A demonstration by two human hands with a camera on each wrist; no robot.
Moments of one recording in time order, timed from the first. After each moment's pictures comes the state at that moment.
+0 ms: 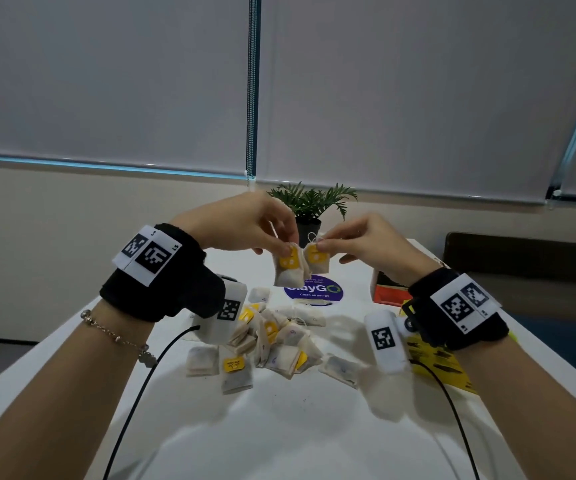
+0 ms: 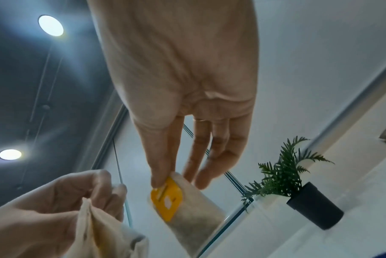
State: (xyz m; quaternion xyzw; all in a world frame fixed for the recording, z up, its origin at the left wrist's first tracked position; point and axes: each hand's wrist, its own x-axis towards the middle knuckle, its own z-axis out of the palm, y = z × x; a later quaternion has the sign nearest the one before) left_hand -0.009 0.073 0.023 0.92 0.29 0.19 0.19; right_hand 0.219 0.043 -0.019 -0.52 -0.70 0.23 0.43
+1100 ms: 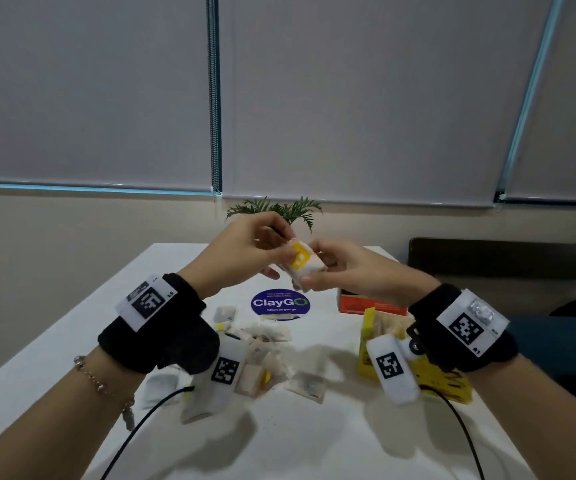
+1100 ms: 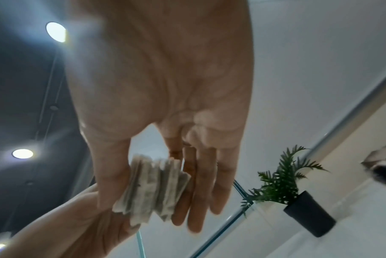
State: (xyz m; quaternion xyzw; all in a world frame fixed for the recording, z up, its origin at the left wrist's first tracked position) left_hand 0.046 0.061 -0.003 0.81 0.26 0.39 0.34; right_hand 0.239 -0.006 -0.010 -0.50 -0.74 0.29 0.35
